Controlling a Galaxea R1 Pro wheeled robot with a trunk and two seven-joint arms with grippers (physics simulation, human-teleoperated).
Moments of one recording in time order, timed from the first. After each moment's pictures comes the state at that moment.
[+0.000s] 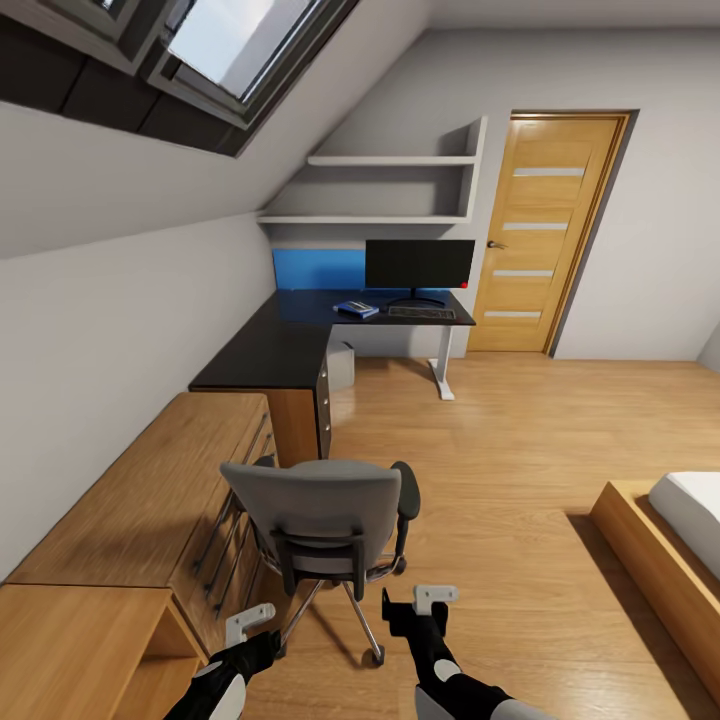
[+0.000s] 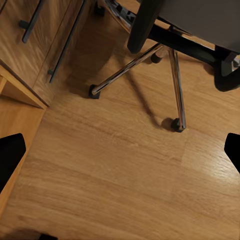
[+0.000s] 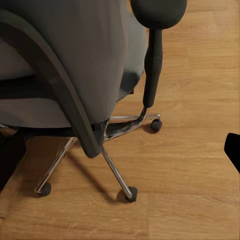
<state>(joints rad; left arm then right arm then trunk) -0.36 -0.06 -0.07 -0.57 0.38 0.13 0.20 -0.60 0.15 1.19 -0.18 -1.09 -0.48 -0.23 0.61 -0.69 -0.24</state>
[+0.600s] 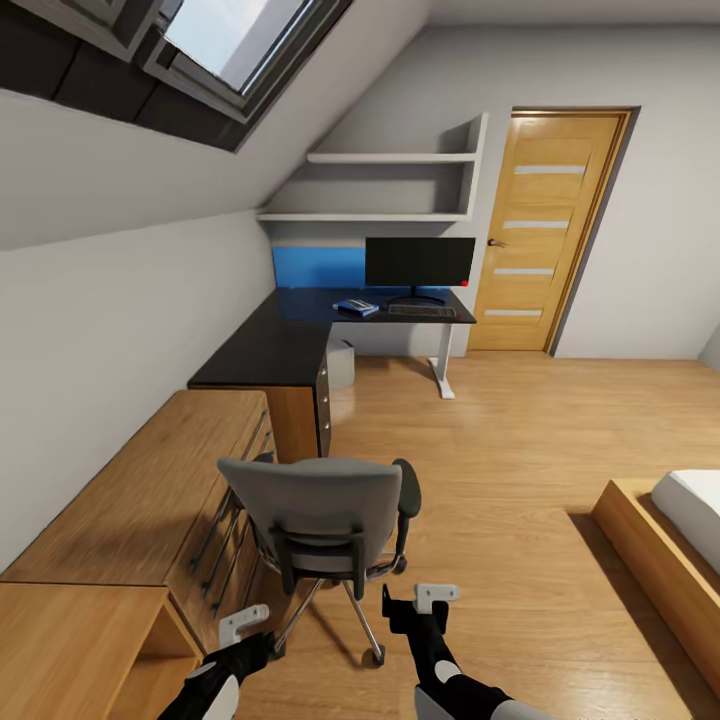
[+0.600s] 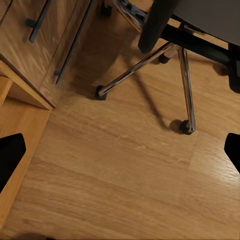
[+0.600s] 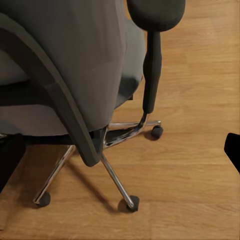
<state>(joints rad) -0.36 -0.04 -0.07 -0.57 0.38 0.13 0.20 -0.59 0.15 1.19 -0.18 -1.10 -0.52 -0.23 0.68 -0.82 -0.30</state>
